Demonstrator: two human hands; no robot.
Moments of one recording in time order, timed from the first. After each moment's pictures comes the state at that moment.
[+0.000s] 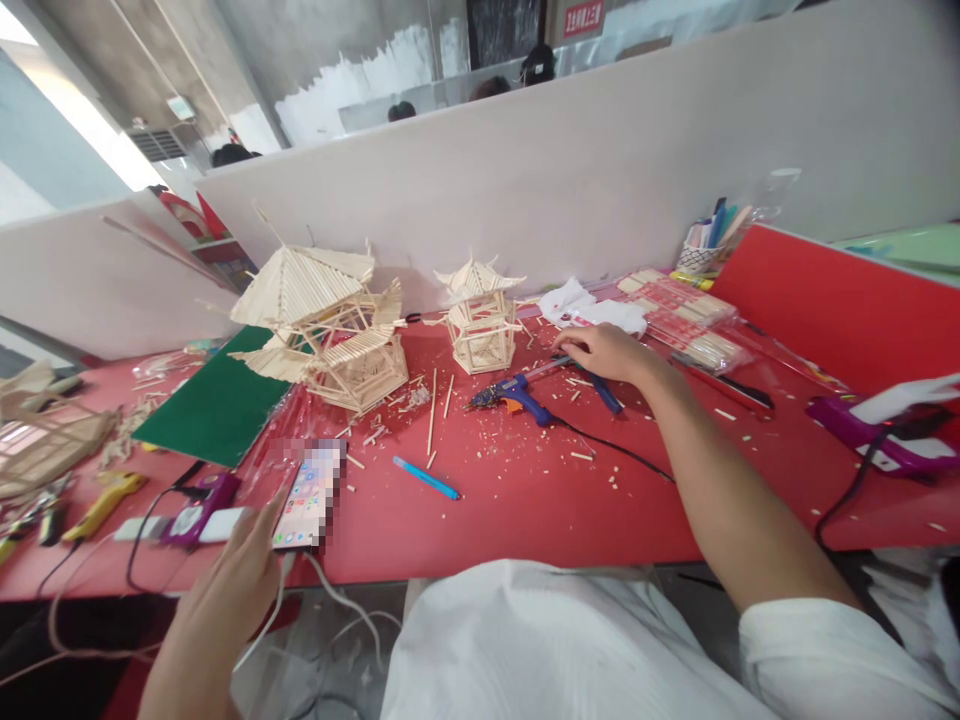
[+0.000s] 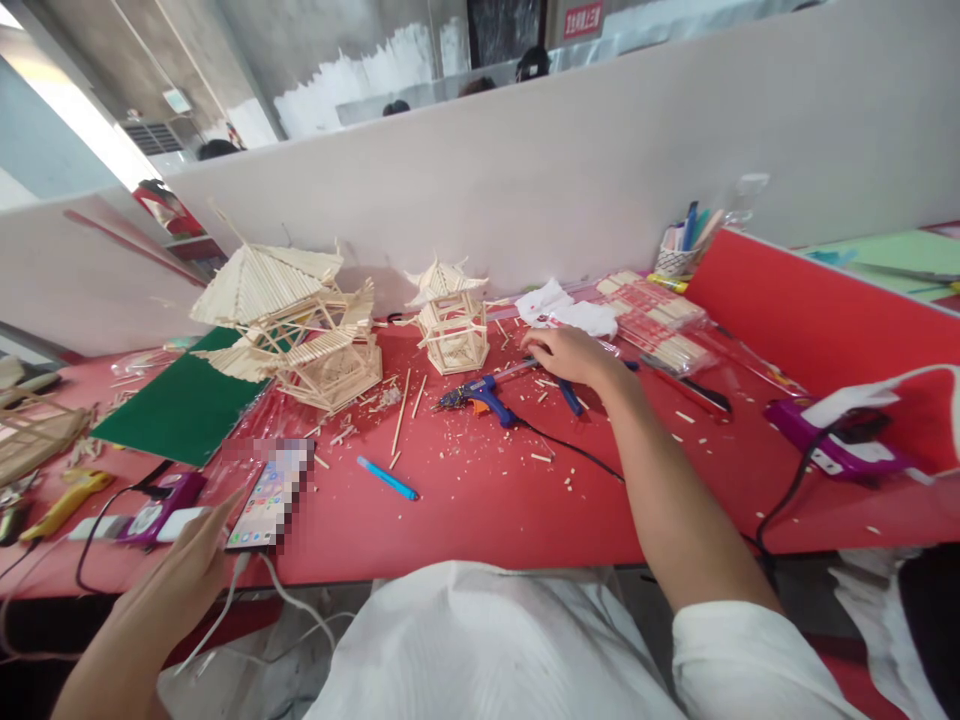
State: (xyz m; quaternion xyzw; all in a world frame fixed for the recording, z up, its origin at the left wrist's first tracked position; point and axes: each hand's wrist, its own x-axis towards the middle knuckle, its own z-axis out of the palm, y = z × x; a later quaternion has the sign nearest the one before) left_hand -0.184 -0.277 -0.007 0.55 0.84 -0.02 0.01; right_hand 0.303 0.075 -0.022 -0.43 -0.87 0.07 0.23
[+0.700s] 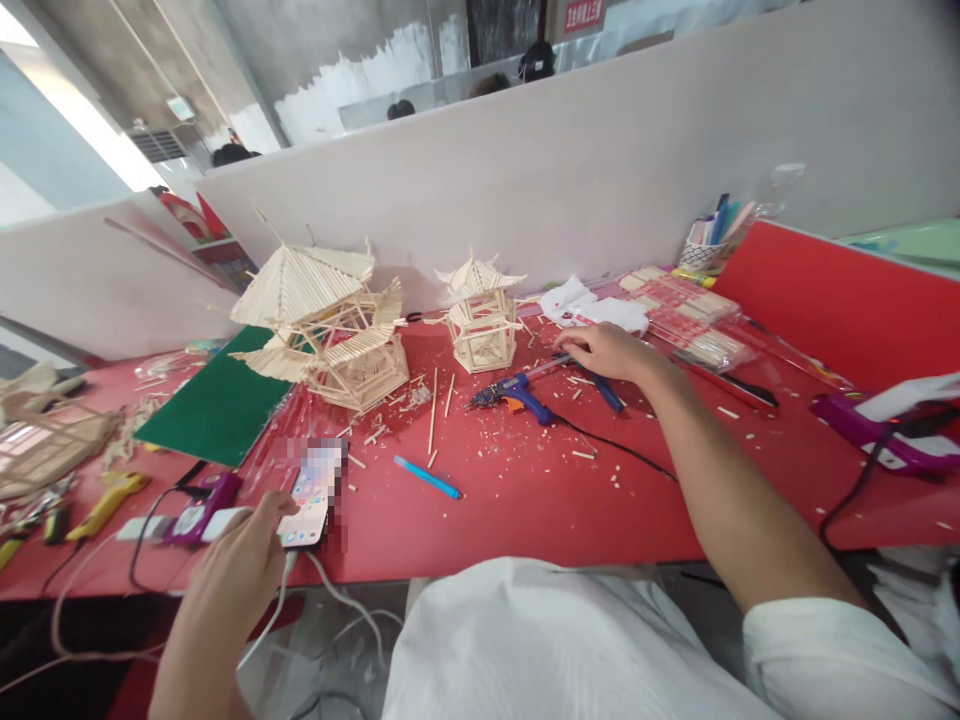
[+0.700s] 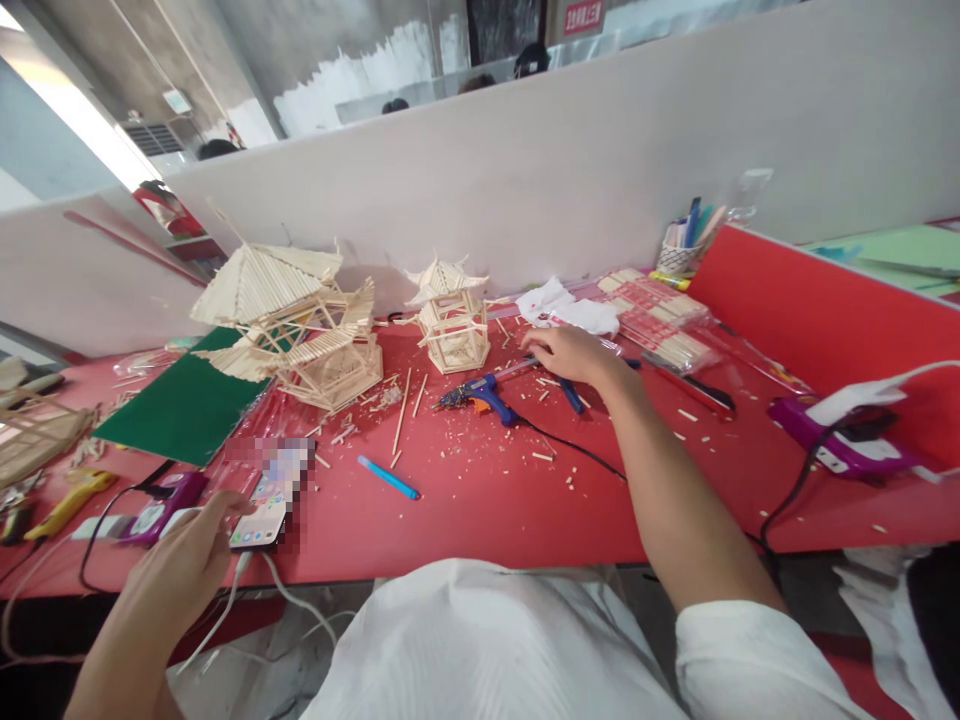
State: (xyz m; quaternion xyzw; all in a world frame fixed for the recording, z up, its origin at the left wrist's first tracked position) left_hand -0.163 -0.267 0.015 0.56 0.83 0.02 0.02; right_hand 0.302 0.071 -0.018 -0.43 -0.87 0.09 0.23
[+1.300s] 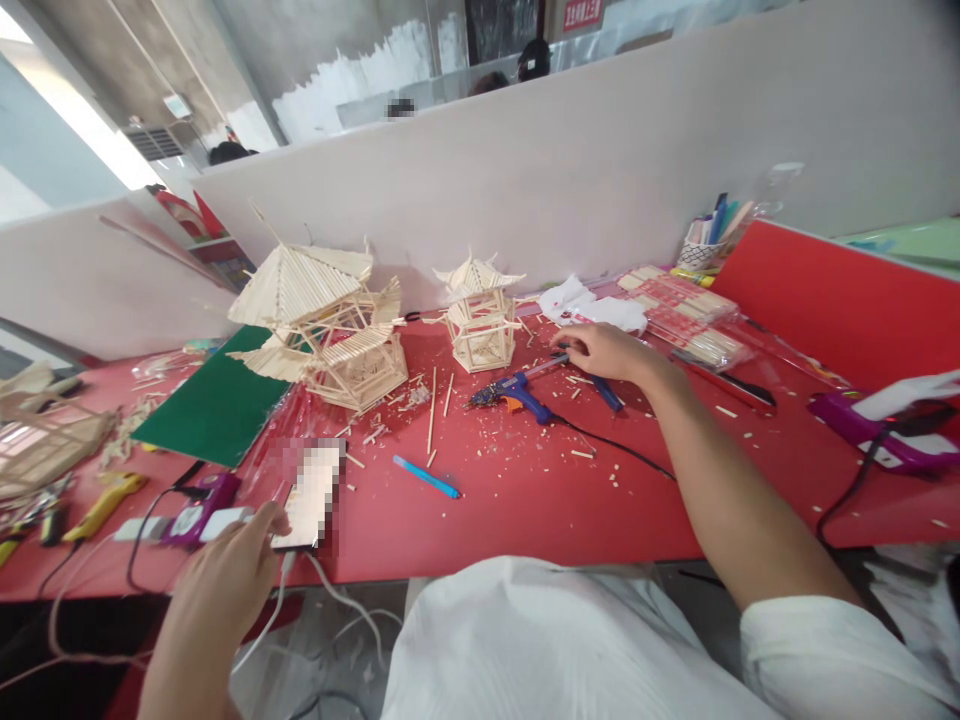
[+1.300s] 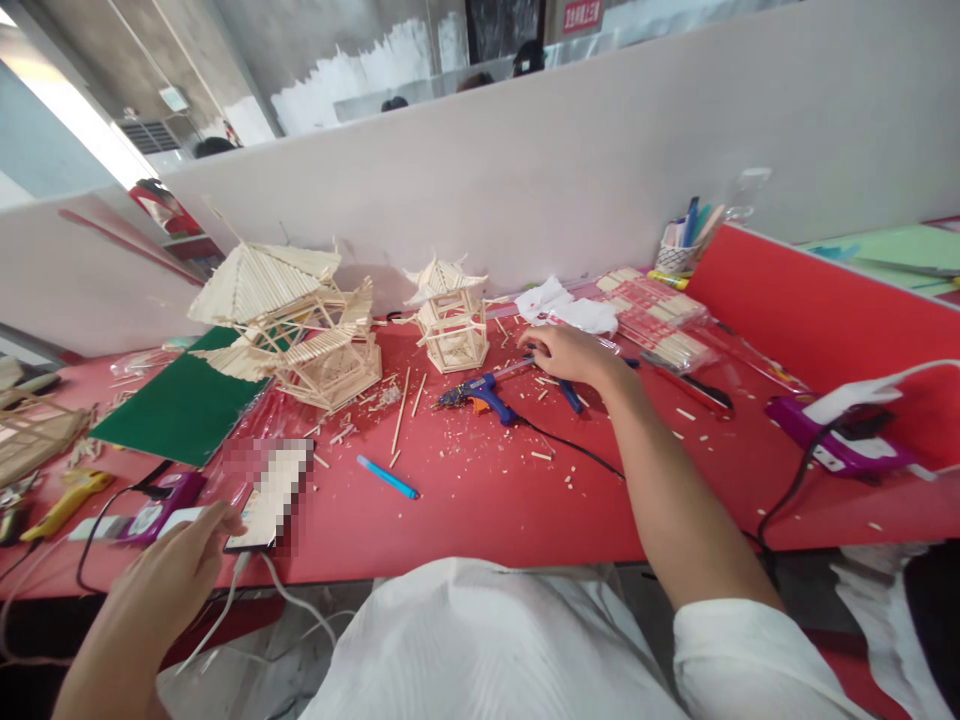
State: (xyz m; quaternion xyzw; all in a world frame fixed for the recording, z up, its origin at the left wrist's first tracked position) left_hand -0.171 -0.274 0.017 0.55 0.84 -0.03 0.02; right_hand 0.303 0.071 -0.015 -0.41 -0.88 0.09 0.21
